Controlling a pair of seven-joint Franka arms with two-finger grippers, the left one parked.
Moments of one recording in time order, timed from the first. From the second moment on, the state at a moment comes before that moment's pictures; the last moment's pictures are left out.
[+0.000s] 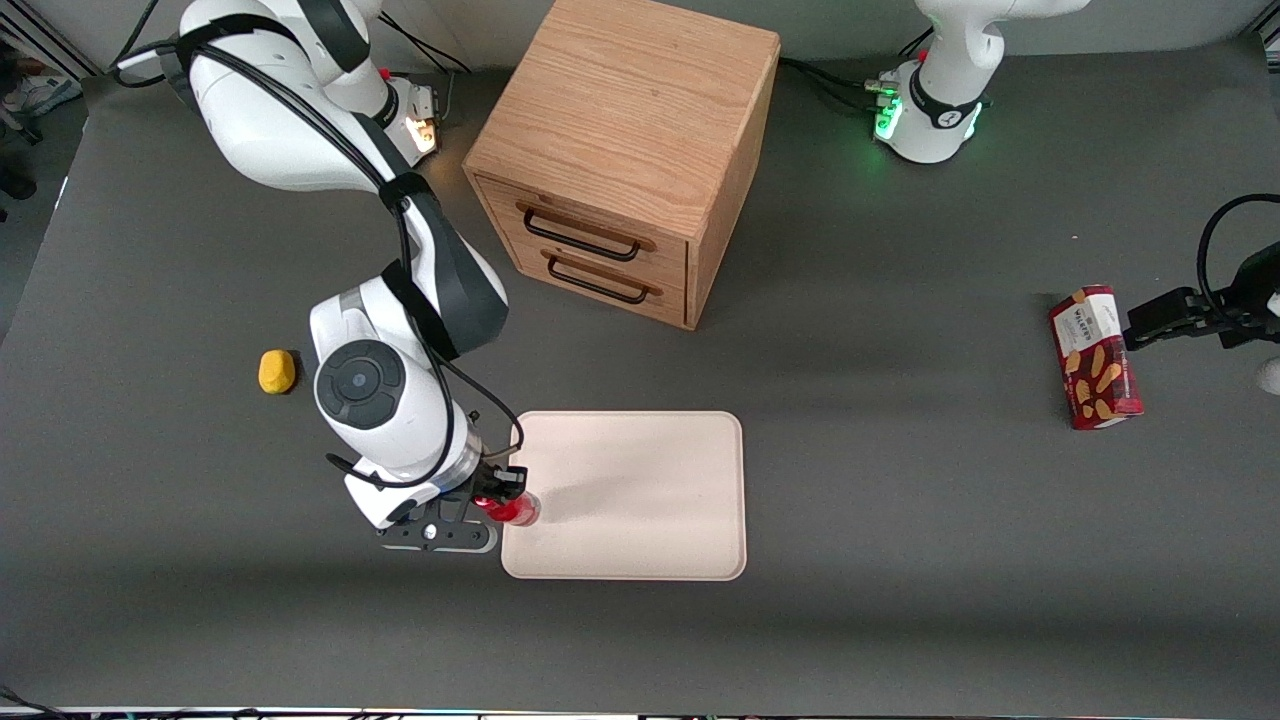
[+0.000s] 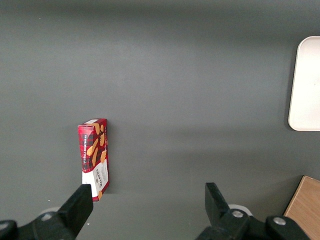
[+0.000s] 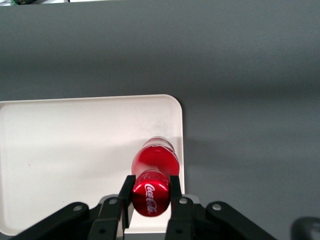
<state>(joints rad) 0.36 0.82 0.10 -0.98 -0.12 1.89 0.53</state>
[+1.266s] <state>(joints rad) 0.36 0.85 0.10 -1.06 -0.12 2.00 0.60</state>
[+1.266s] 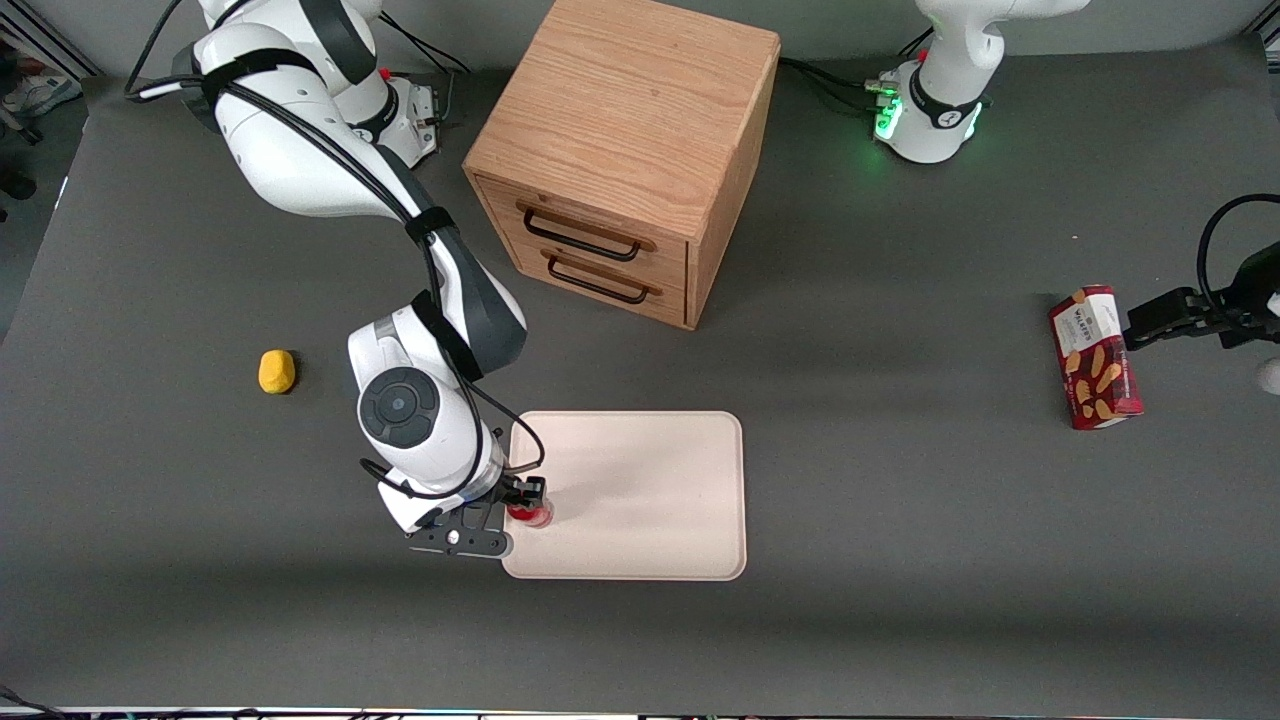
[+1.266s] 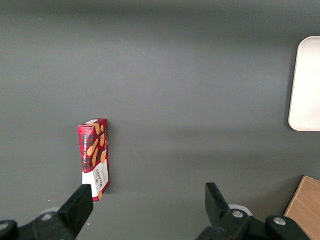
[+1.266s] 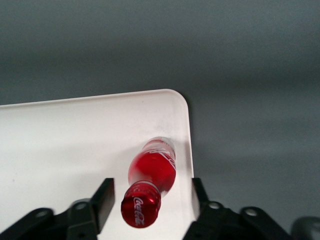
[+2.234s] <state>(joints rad) 0.37 0.59 0.13 -1.04 -0.12 1.61 0.66</state>
